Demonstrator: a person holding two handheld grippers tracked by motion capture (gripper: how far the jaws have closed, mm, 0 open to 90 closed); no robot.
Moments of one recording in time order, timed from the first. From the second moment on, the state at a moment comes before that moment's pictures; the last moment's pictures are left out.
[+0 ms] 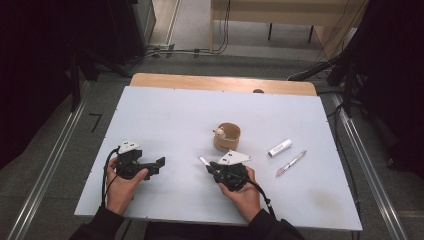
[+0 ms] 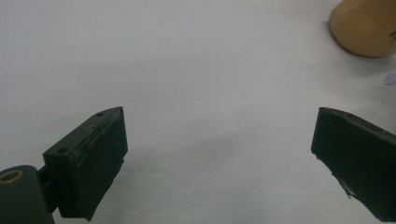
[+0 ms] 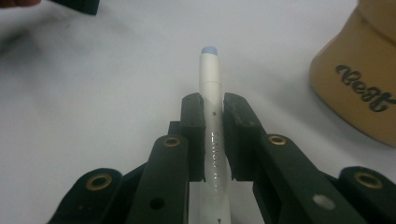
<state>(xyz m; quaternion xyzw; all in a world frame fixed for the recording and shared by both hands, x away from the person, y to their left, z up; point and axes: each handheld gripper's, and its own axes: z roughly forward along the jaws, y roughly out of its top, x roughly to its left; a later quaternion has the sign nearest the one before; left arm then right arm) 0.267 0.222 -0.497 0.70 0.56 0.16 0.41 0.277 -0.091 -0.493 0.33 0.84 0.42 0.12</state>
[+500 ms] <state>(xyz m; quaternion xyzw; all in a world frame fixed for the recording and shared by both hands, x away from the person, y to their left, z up) 0.262 0.153 -0.487 0.73 0.50 0.07 0.46 0.288 -0.113 -0.462 0.35 0.80 0.47 0.12</state>
